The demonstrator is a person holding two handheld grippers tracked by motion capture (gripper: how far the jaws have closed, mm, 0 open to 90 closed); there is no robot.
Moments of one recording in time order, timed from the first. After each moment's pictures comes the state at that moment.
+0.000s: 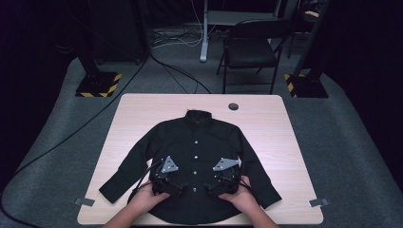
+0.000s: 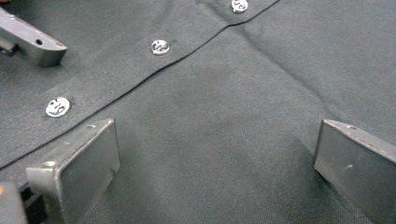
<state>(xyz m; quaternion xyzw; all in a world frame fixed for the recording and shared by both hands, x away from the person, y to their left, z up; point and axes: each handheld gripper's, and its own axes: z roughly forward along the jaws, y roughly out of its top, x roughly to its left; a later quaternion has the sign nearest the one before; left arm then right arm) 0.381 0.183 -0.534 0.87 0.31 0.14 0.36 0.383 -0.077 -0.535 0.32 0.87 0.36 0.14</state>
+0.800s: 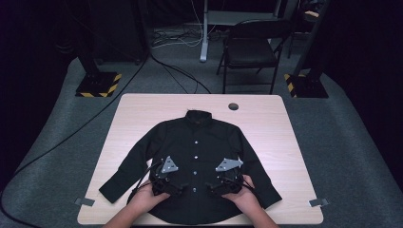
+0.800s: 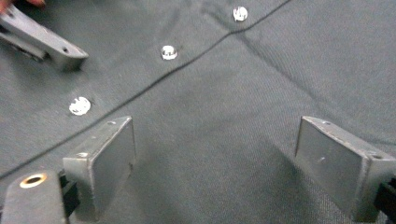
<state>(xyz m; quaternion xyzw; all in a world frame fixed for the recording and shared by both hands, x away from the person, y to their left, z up) 0.380 0.183 -0.534 0.87 0.31 0.14 0.36 0.375 -0.083 -0.525 0.32 0.86 0.38 0.13</state>
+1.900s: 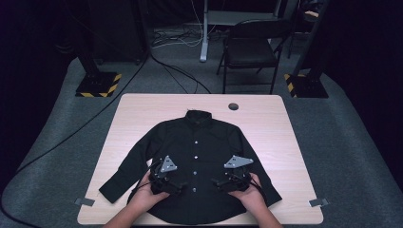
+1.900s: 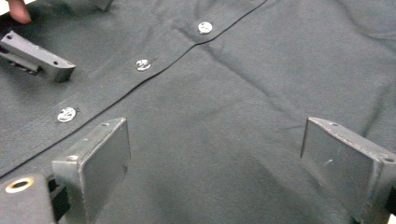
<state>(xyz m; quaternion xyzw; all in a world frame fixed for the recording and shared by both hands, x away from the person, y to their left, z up) 0.382 0.186 -0.534 0.86 0.32 0.14 0.36 0.377 -0.106 -0.515 0.35 0.84 0.40 0.15</state>
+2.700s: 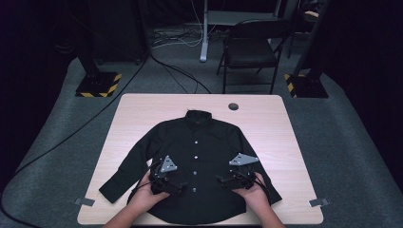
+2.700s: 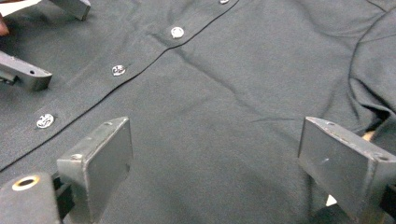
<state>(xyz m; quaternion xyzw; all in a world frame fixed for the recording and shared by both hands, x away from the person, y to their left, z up) 0.382 0.186 -0.534 0.86 0.32 0.14 0.36 0.379 -0.119 -0.509 0.37 0.82 0.40 0.16</state>
